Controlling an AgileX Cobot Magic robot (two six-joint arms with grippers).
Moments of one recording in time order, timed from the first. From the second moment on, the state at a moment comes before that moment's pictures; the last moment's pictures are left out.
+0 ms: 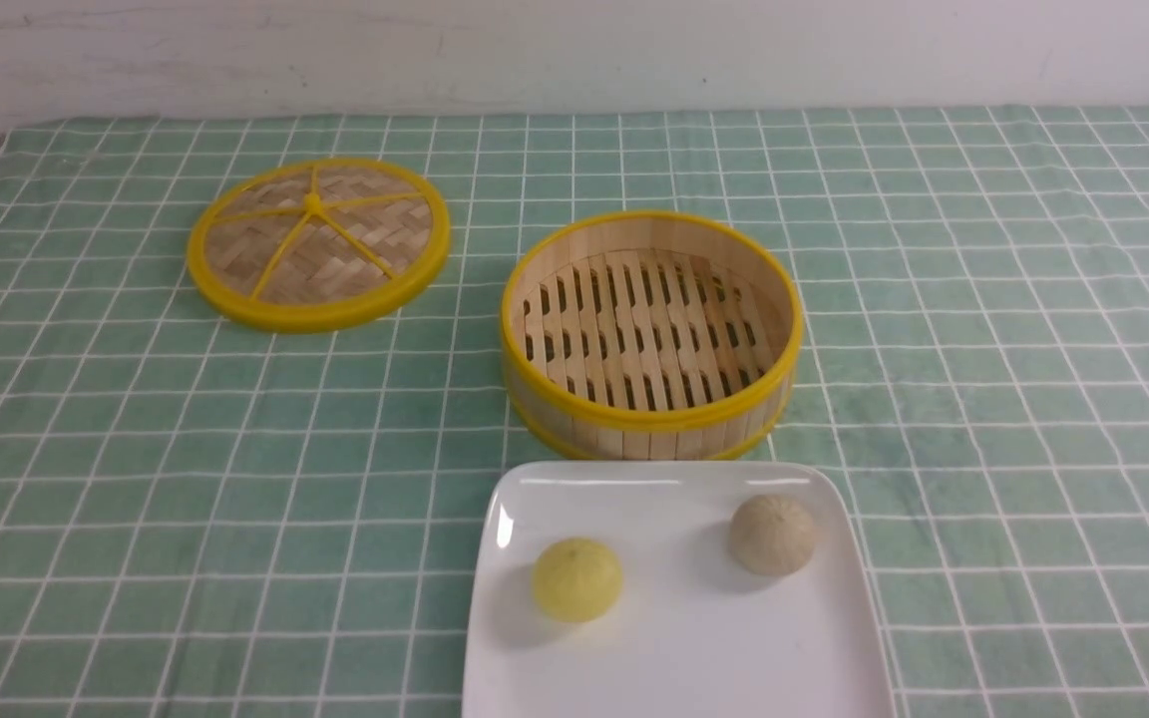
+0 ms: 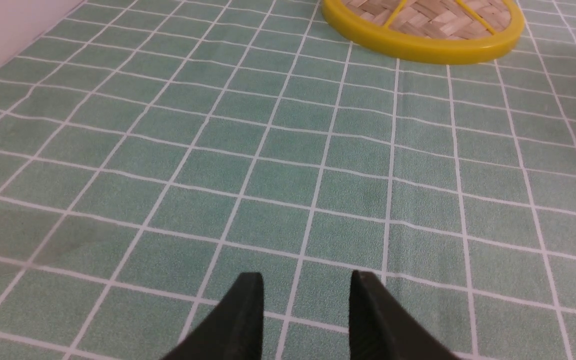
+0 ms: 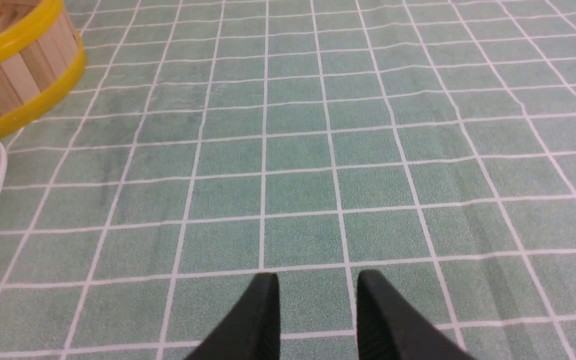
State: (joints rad) right arm 0.07 0.06 0.02 -0.20 0.36 0.32; left arm 0.08 -0.01 0.02 0.08 0.39 -0.17
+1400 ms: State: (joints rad) right arm 0.07 0.06 0.02 -0.21 0.36 0.18; left arm 0.08 -0.01 0.02 0.08 0.39 -0.17
